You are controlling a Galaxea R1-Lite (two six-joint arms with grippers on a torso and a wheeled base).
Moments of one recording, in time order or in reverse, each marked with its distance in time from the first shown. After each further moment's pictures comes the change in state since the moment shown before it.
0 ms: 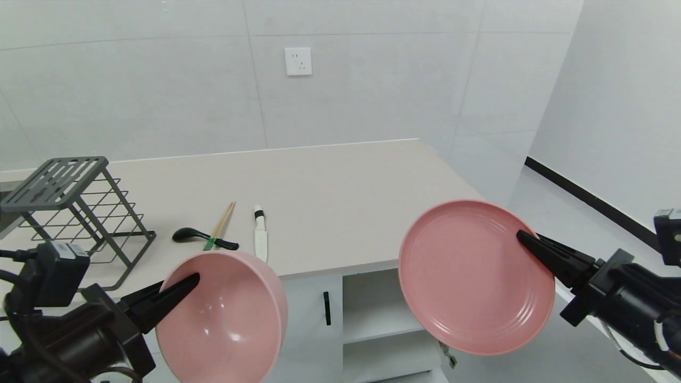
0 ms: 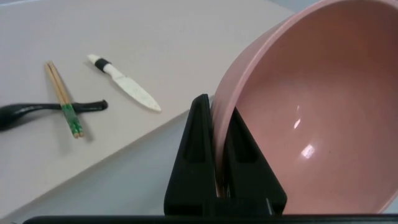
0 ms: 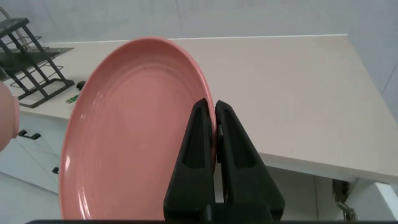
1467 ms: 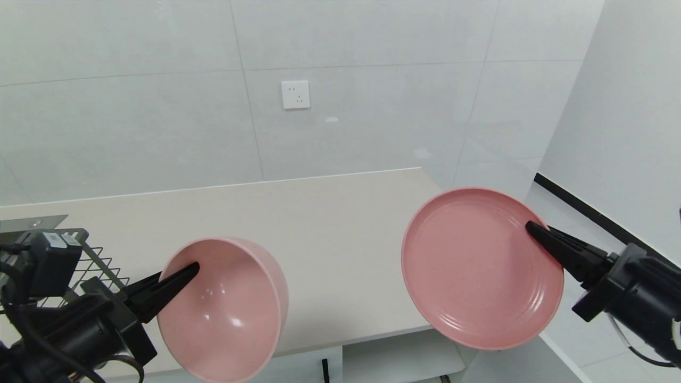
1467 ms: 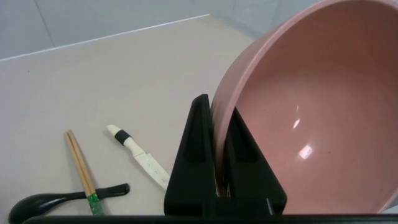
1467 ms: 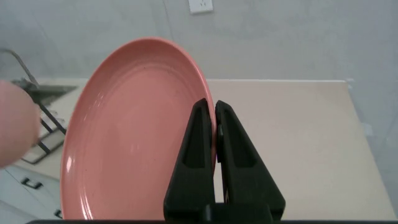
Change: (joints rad) left arm 0.005 0.028 0.000 -0.079 0.002 -0.058; right arm 0.000 -0.042 -0.011 0.000 0.009 0.035
